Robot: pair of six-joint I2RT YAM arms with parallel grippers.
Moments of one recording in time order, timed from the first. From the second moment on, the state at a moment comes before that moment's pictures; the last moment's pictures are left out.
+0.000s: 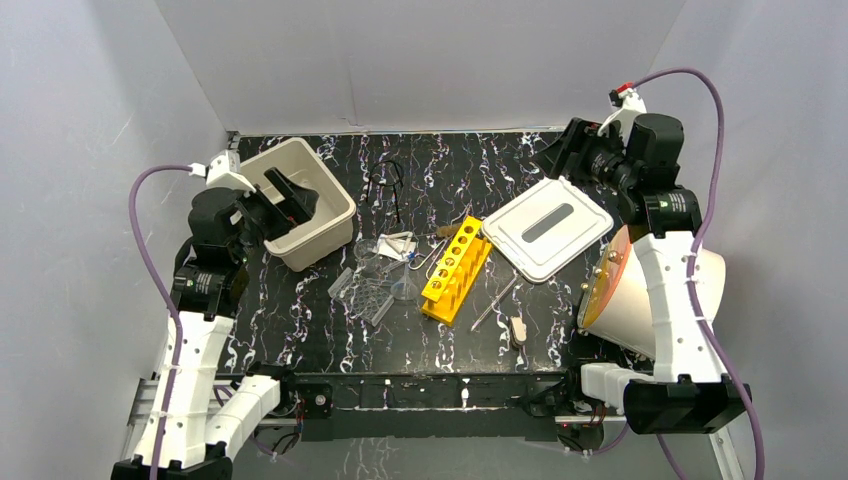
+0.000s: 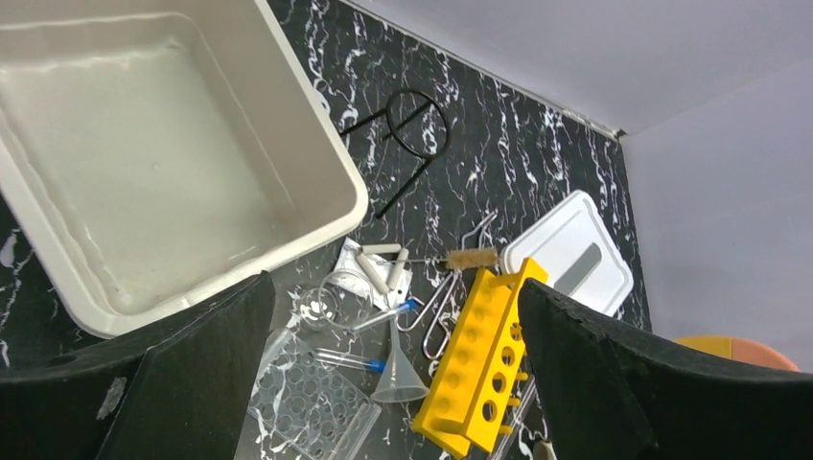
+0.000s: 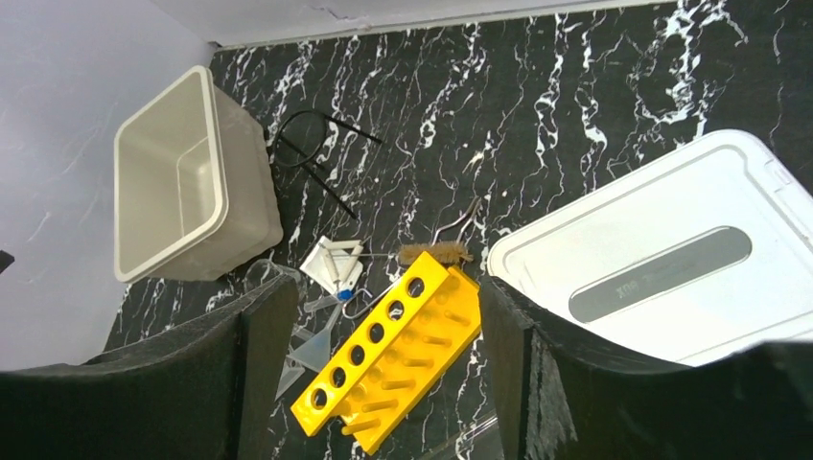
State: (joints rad) left arm -0.13 0.83 1.10 -0.58 0.04 -0.57; right arm 0.06 1.16 1.44 -0.62 -0.42 0.34
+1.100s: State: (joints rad) left arm -0.13 0.84 1.04 -0.51 0.21 -0.58; right arm 0.44 1.40 0.99 -0.79 0.22 0.80
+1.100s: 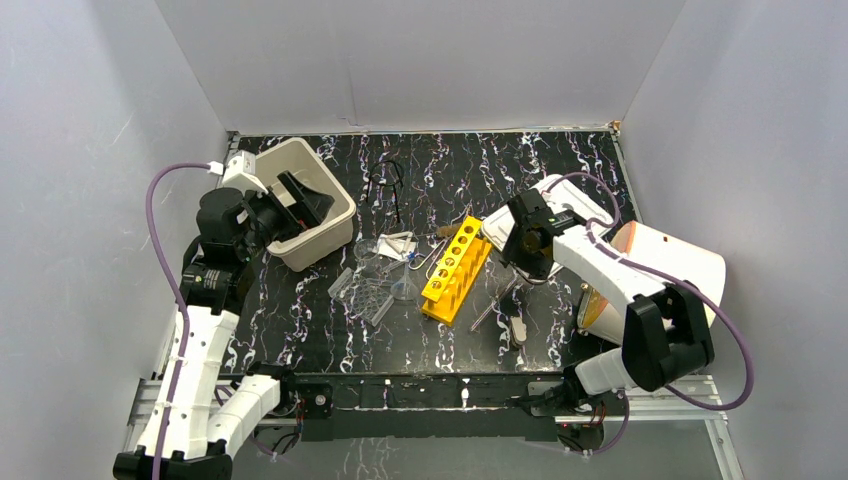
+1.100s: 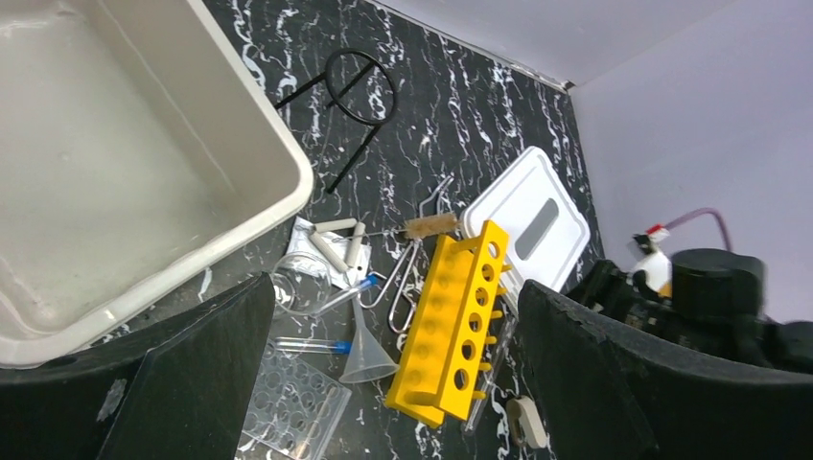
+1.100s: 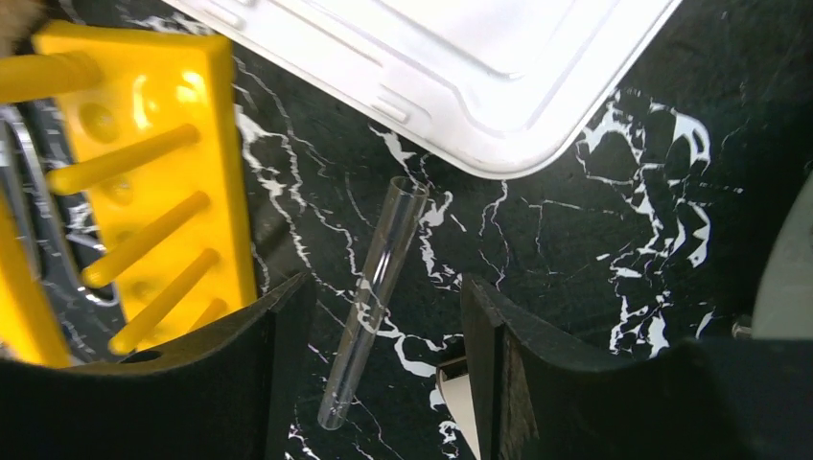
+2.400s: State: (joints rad) left arm -0.13 0.83 1.04 -0.48 0.40 -0.61; right arm 0.45 1.55 0.87 -0.63 0.21 0.98
